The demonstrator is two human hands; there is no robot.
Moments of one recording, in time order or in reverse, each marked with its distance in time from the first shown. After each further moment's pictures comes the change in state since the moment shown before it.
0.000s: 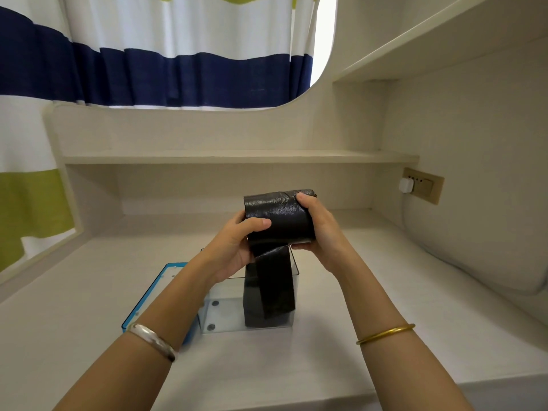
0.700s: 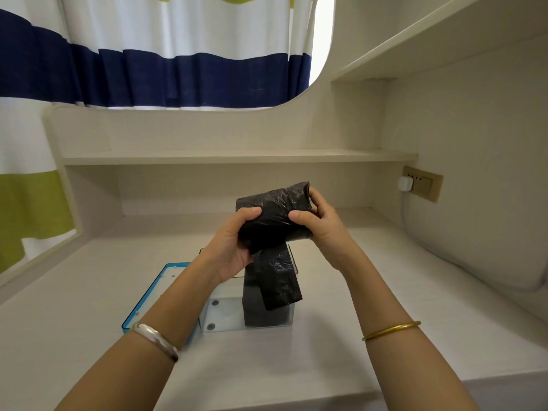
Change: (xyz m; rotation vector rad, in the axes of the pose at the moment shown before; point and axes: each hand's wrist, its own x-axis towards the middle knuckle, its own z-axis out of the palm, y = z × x) left_hand 0.002 -0.003 0.000 -0.087 0.046 -0.024; right_hand 0.002 0.002 -0.014 0.006 -0.161 -0.228
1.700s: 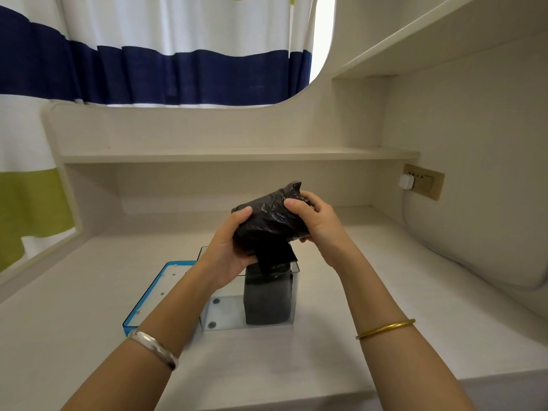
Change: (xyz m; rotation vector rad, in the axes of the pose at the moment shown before) left_hand -0.010 -0.005 -0.001 -0.080 0.023 0.021; right_hand 0.003 -0.003 0.011 -0.129 0.137 0.114
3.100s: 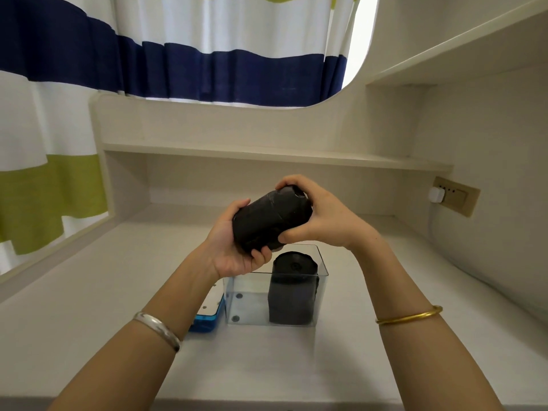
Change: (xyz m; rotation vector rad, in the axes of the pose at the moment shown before) left_hand -0.015 0.032 -0.032 -0.204 -0.004 -0.430; right_hand 0.000 -0.043 0.030 -0.546 -0.393 -0.332
